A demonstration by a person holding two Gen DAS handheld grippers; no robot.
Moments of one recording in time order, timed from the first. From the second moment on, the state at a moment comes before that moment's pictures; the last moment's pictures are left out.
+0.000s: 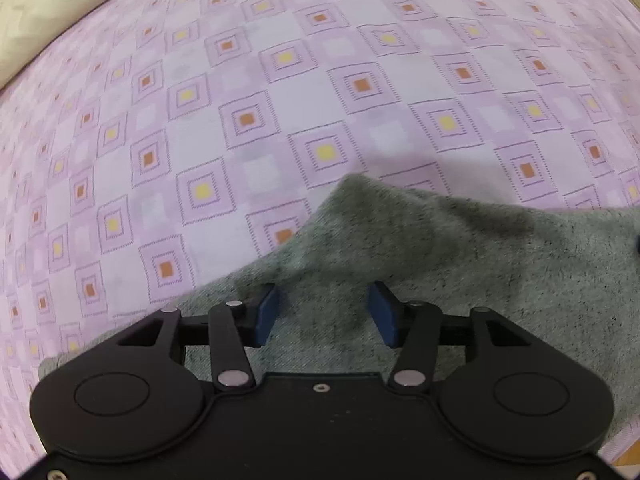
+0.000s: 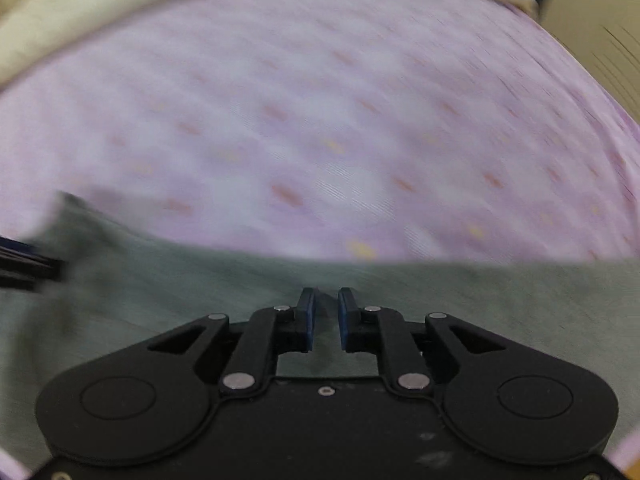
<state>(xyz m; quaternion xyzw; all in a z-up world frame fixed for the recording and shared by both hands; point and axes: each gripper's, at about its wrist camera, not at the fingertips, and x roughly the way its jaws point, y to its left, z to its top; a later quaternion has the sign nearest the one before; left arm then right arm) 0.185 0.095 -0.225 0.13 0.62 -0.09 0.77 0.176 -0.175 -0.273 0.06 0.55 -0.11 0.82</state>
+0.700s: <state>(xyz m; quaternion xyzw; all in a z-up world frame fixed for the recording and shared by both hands) 0.172 0.047 -0.221 0.17 0.62 0.03 0.77 0.082 -0.445 -0.221 0.05 0.45 -0.28 0.85</state>
